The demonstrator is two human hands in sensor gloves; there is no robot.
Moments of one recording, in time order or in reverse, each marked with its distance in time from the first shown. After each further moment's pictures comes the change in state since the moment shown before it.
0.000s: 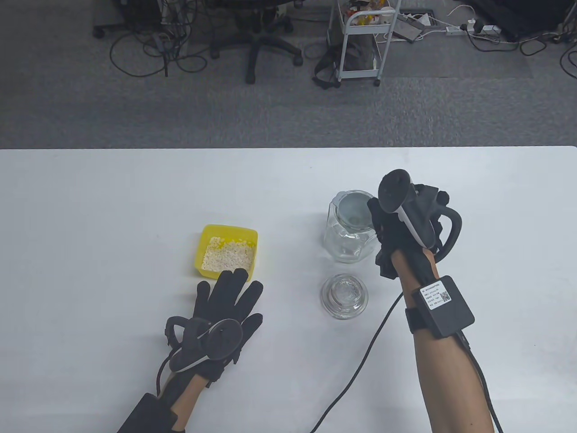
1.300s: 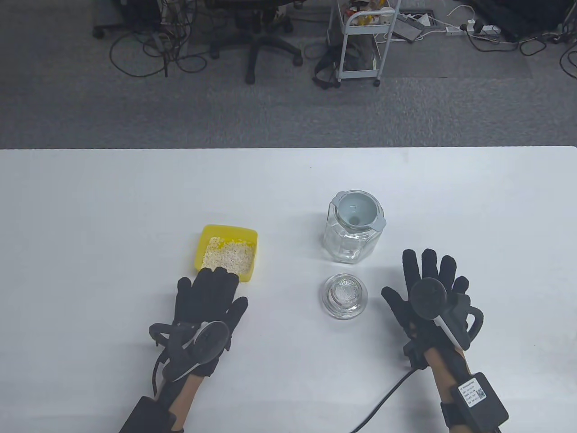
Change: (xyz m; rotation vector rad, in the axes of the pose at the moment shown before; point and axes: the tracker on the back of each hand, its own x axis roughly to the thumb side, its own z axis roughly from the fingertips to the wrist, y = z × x) left_hand -0.026 0.026 0.012 0.313 0.235 -0.058; right_hand -0.114 0.114 0.101 0.139 -0.095 -0.058
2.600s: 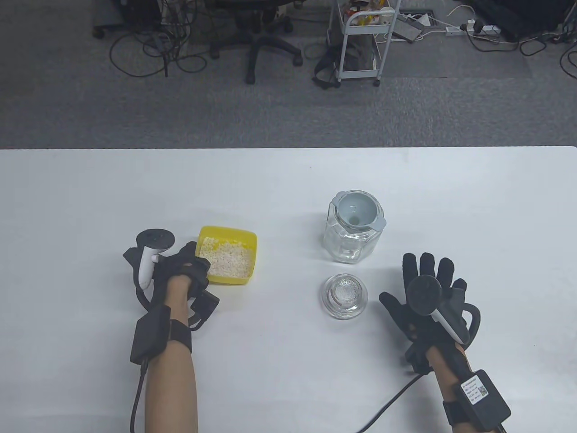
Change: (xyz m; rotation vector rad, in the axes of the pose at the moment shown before) left_hand -0.091 -0.070 -0.094 -0.857 0.846 0.688; right_hand -0.001 0.010 -0.006 0.130 -0.004 0.029
